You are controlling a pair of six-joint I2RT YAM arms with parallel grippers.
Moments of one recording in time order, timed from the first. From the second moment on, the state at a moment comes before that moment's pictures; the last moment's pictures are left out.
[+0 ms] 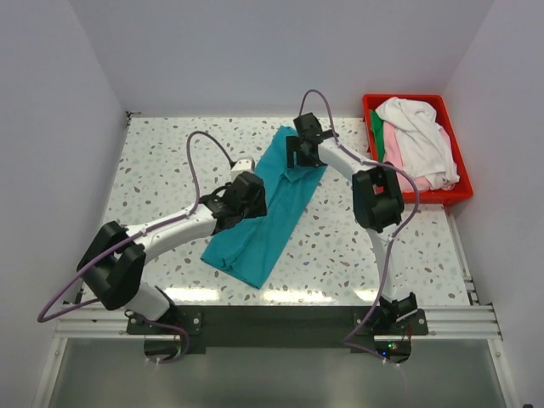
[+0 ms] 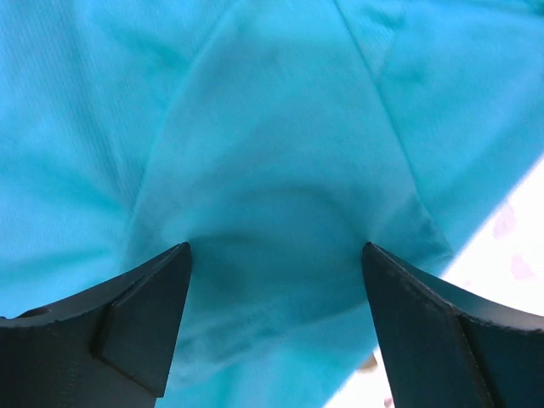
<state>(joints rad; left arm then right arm) -0.74 1.50 0.96 -0.25 -0.36 -0.69 0.42 2.35 1.95 -0.57 0.19 0.29</state>
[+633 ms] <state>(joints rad) -0.76 1.56 0.78 -0.31 -0.32 -0.58 0.42 2.27 1.80 -0.56 0.21 0.37</state>
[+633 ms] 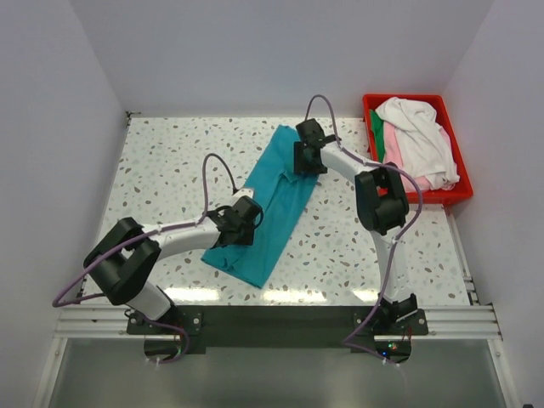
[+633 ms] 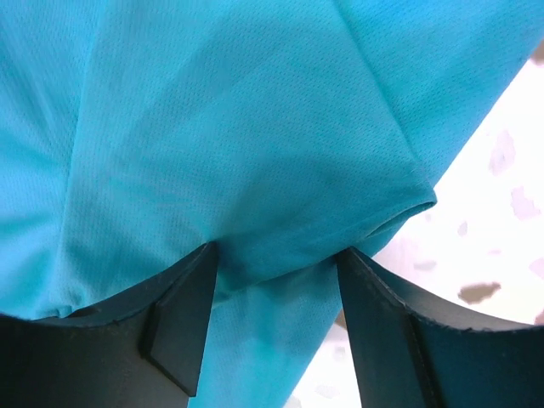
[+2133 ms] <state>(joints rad) -0.94 1.57 0.76 -0.12 -0.02 -0.69 0.56 1.59 1.03 -0.42 0.14 0.45</state>
